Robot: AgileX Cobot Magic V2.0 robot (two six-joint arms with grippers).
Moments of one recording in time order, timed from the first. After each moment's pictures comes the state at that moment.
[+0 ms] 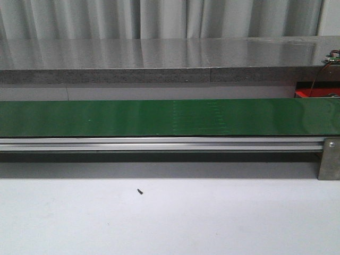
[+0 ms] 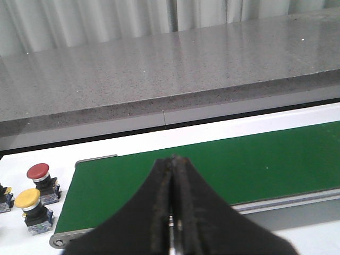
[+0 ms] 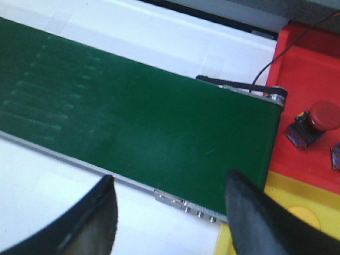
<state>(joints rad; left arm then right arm) -0.10 0.25 -0.47 -0.07 0.45 0.14 -0.04 1.09 -0.96 0.36 0.71 -0.49</state>
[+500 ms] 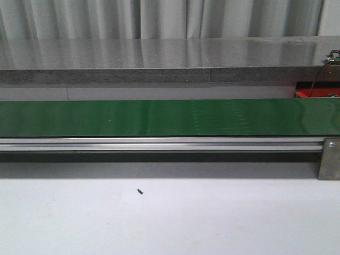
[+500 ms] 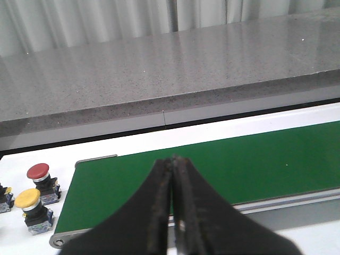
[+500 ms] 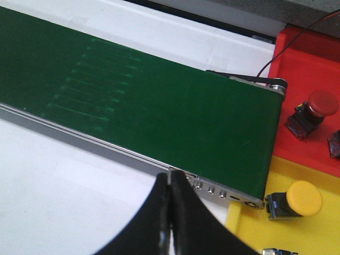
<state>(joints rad) -0.10 0.25 -0.47 -0.07 0.45 0.14 -0.04 0.87 -0.83 0.37 0.72 -0.49</state>
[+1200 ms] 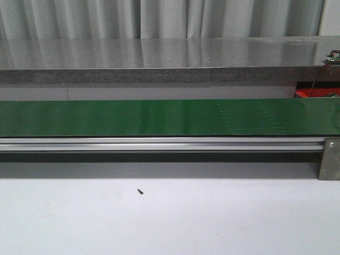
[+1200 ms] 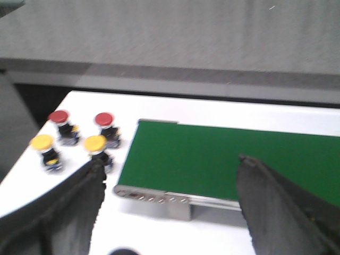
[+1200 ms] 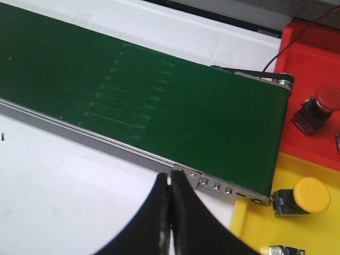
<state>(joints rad) -0.10 0.56 -0.73 0.44 0.71 -0.43 -0.04 0.87 -0.83 0.38 0.73 -0.49</state>
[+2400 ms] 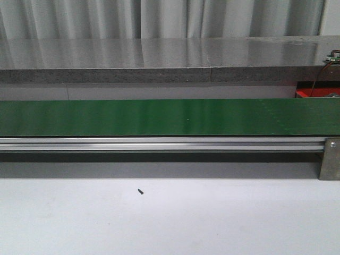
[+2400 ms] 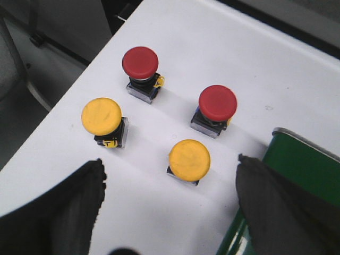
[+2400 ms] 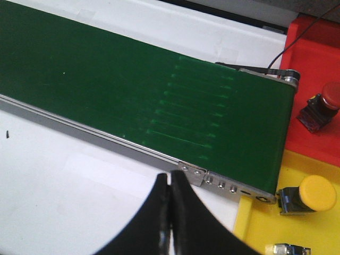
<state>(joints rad) 0.46 1.68 -1.37 -0.02 0.64 -0.07 -0.04 0.87 -0.83 0.39 0.75 -0.49</state>
